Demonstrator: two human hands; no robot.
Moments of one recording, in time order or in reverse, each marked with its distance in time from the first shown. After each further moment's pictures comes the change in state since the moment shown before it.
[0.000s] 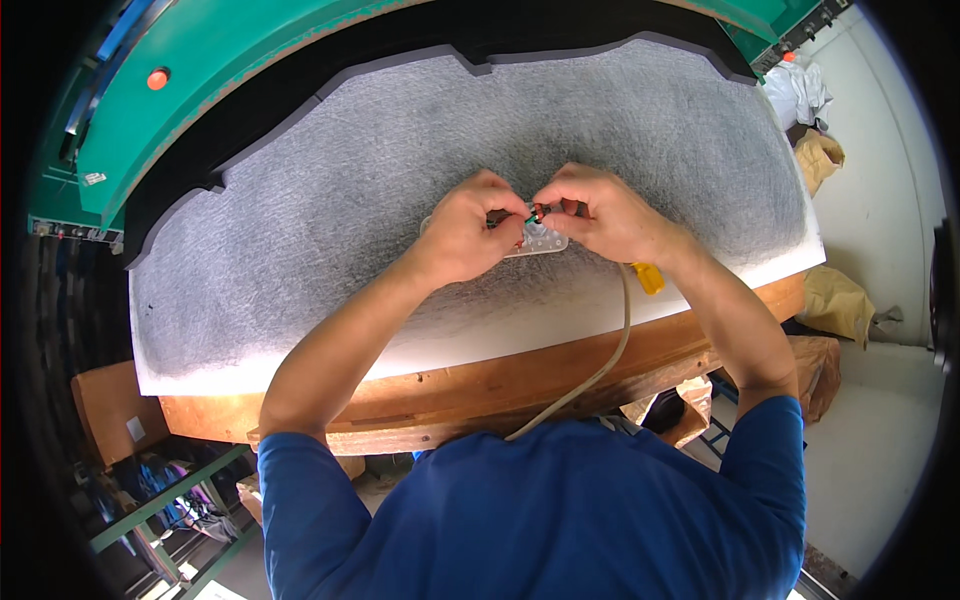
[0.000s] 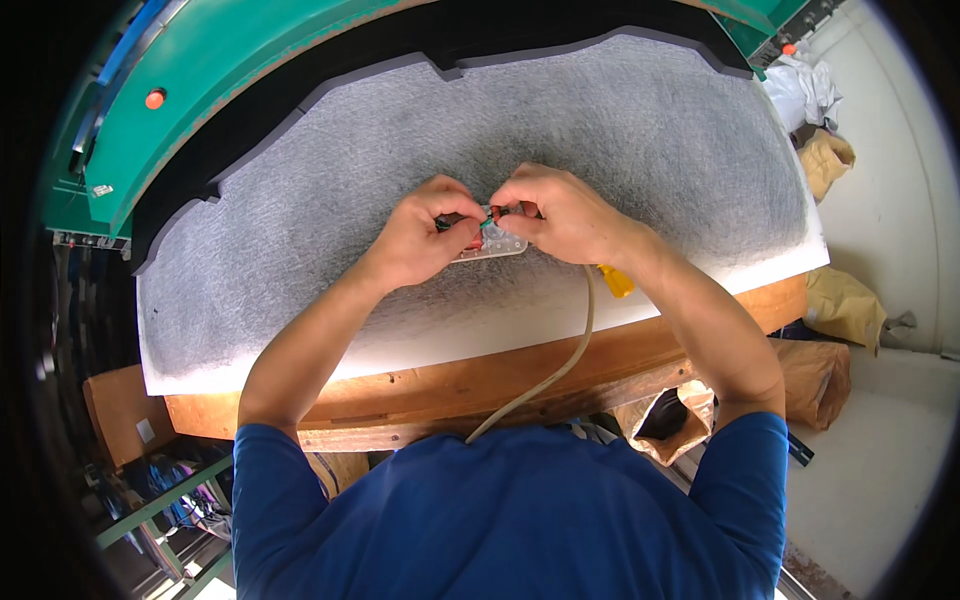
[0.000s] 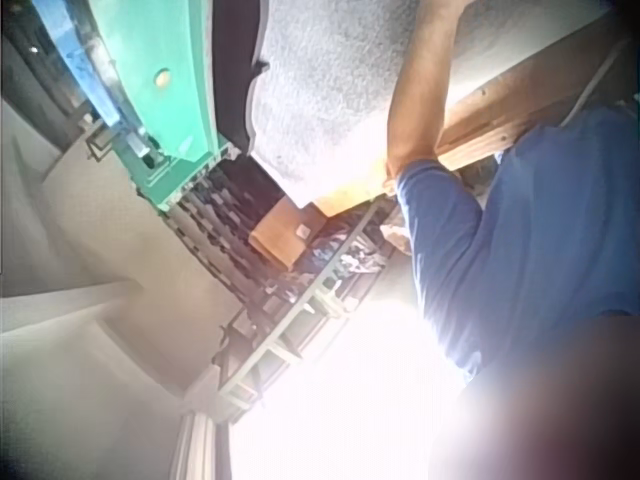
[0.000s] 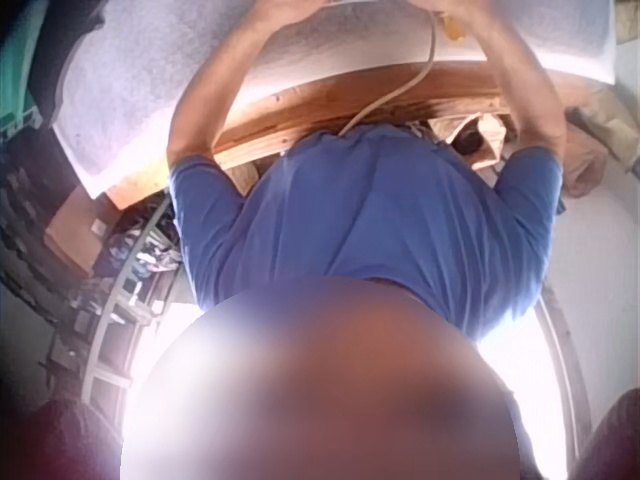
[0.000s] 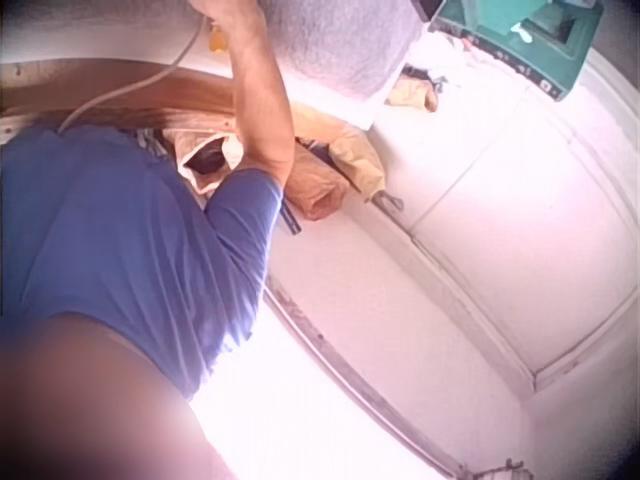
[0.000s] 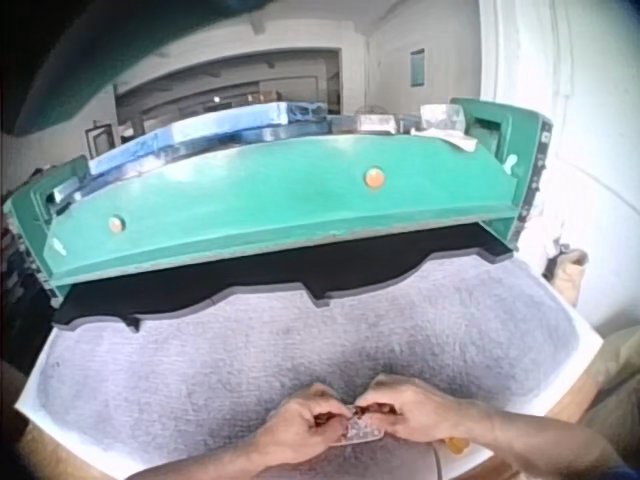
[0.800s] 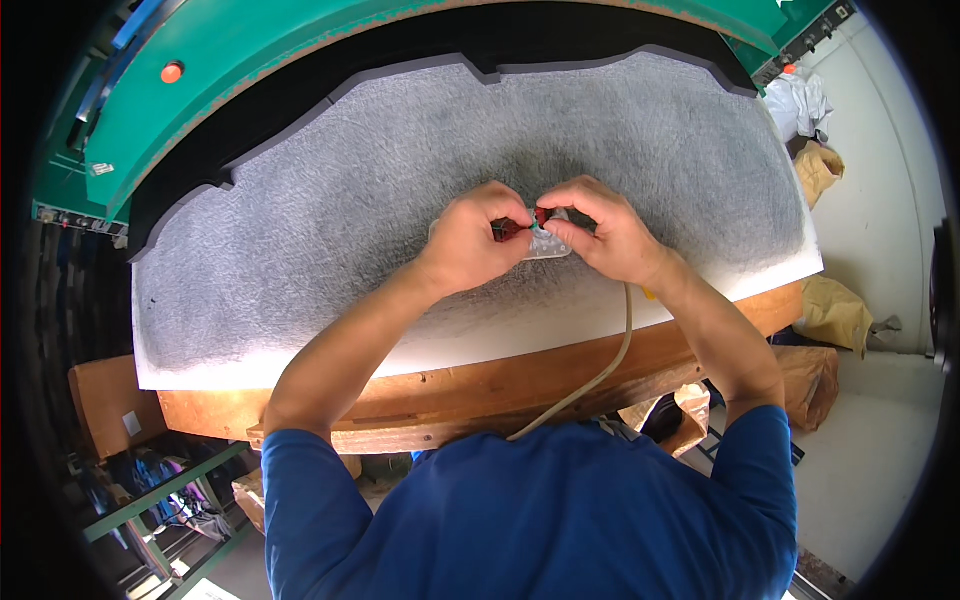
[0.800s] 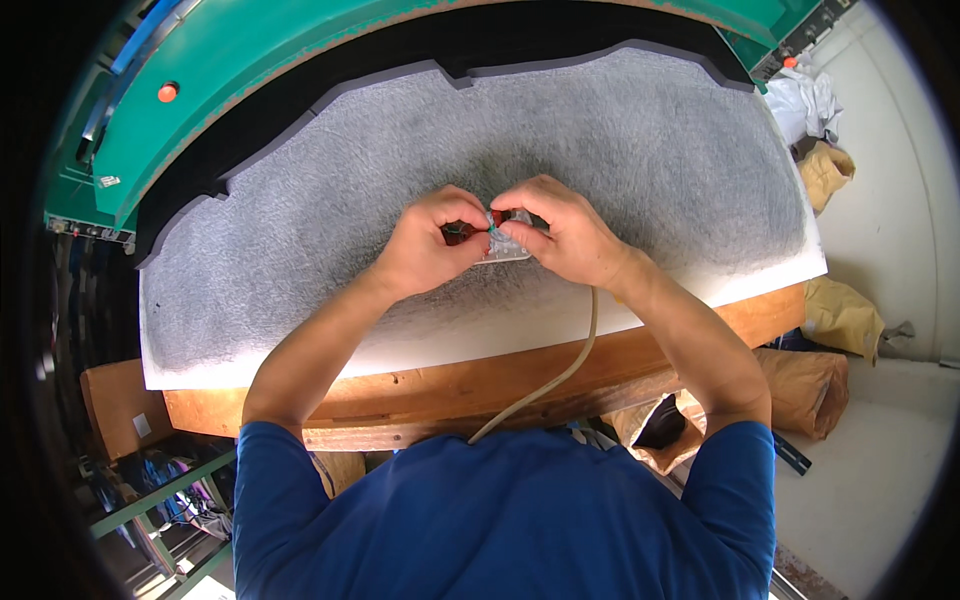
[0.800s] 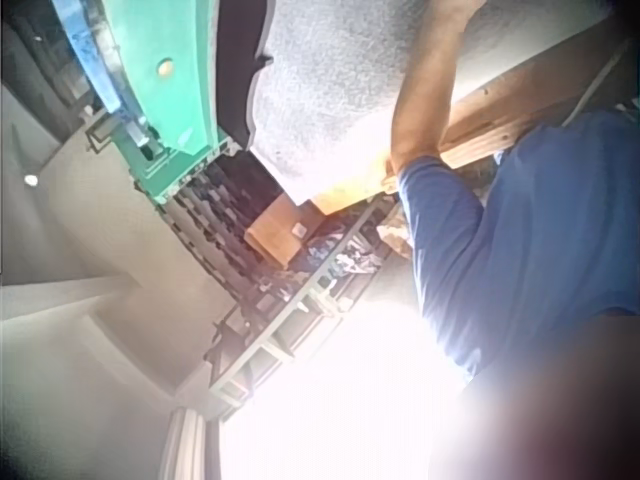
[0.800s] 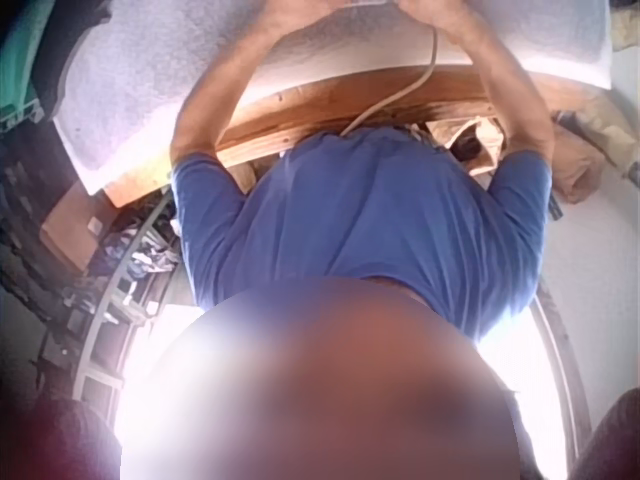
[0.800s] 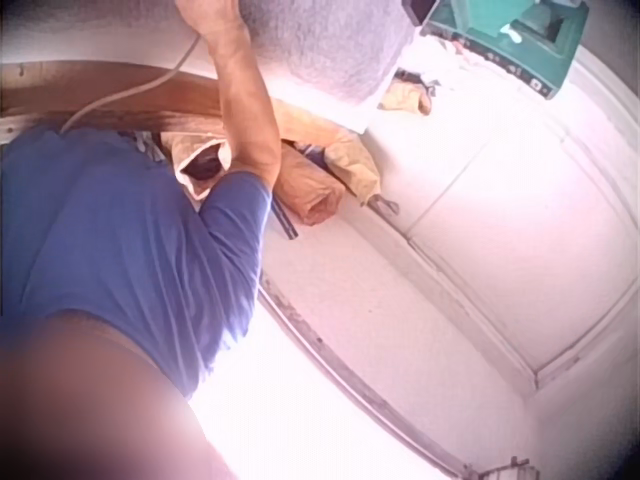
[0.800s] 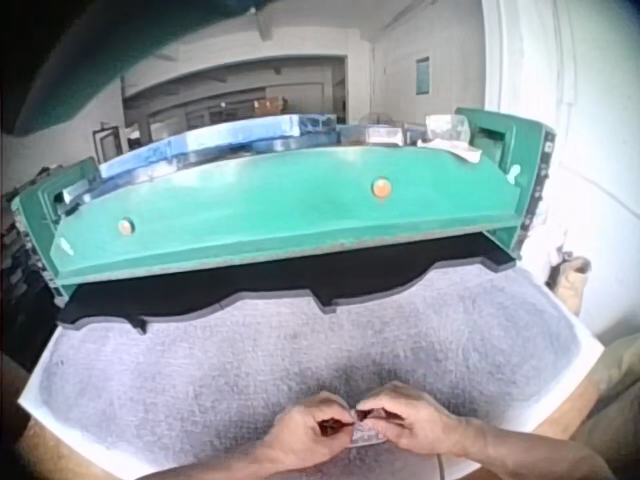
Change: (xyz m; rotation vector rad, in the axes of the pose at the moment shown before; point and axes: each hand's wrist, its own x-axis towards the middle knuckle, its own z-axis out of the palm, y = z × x) left_hand -0.001 -0.004 -0.004 -0.041 0.083 0.065; right_hand 0.004 -0.005 0.011 -0.027 0.194 -0.170
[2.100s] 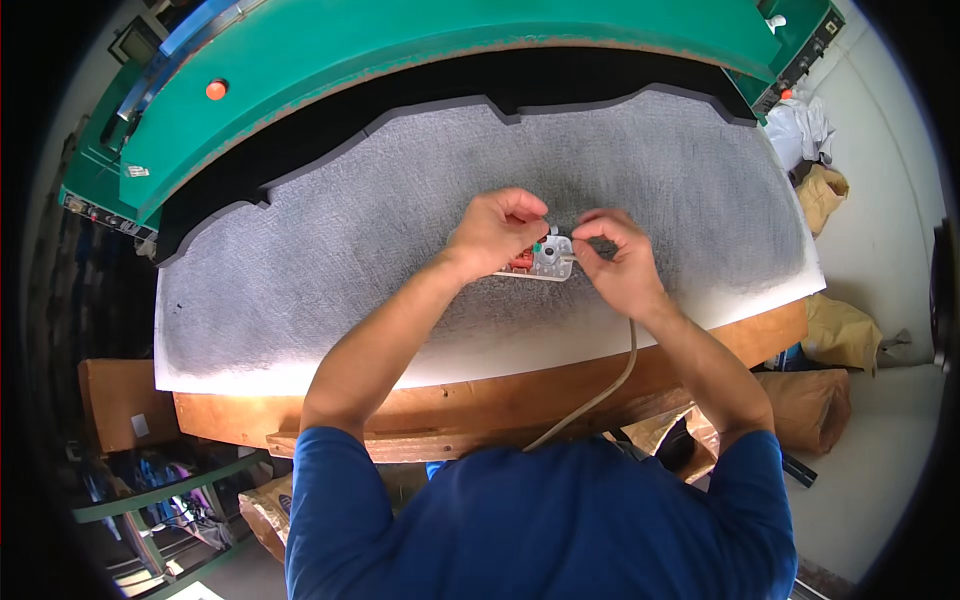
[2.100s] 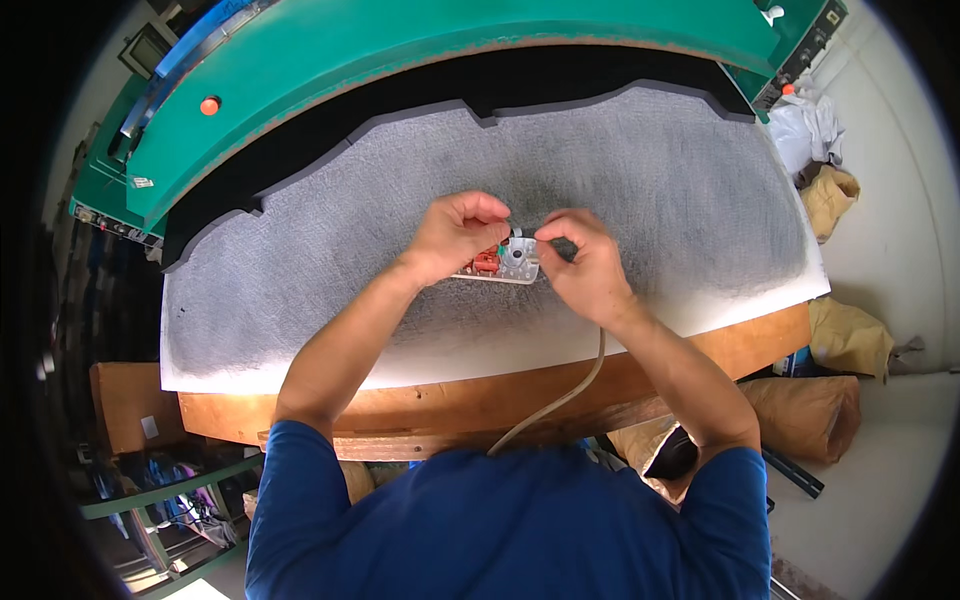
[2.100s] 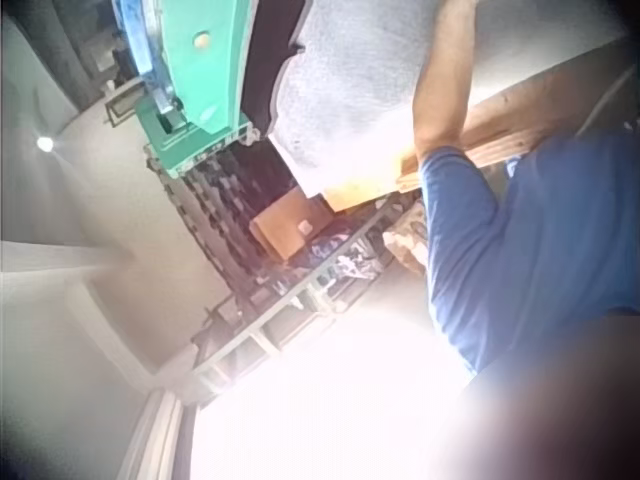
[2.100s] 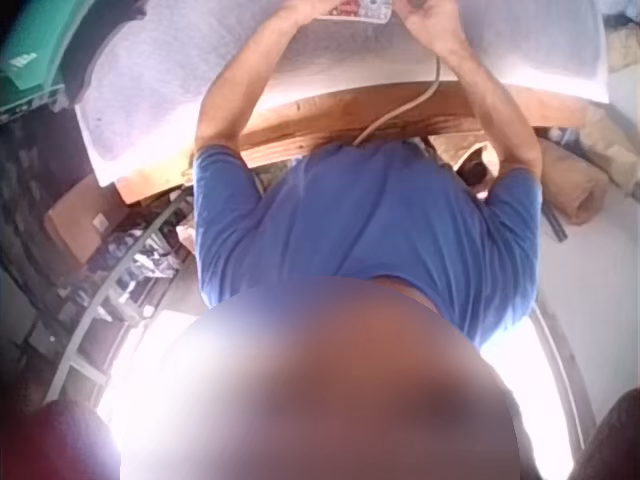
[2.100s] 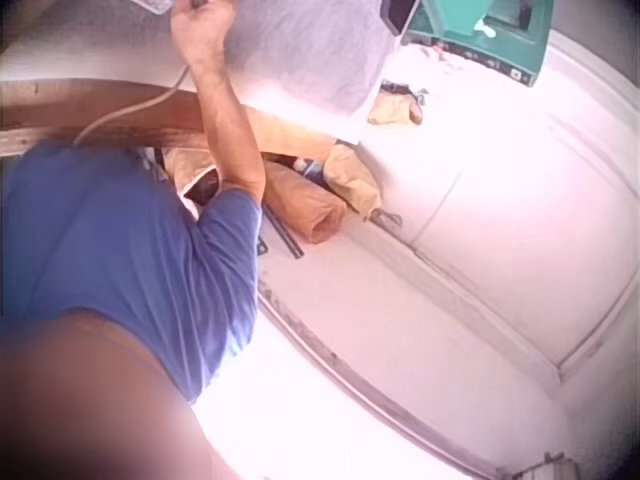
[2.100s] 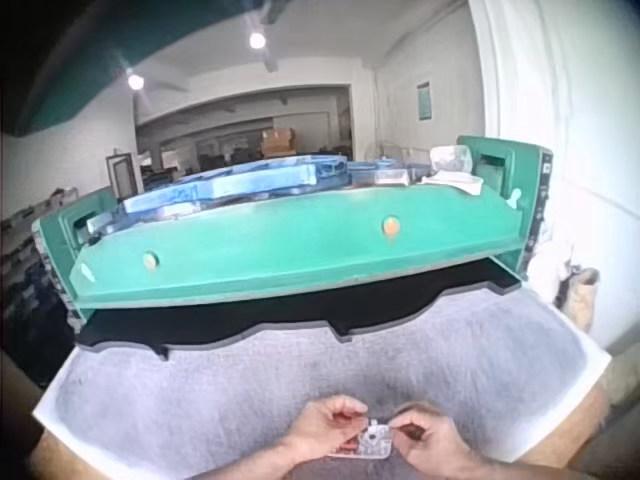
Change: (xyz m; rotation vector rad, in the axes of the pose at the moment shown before) left_hand 0.023 0.015 -0.011 -0.214 0.015 -0.369; right_hand -0.025 -0.002 0.023 -0.053 0.349 0.202
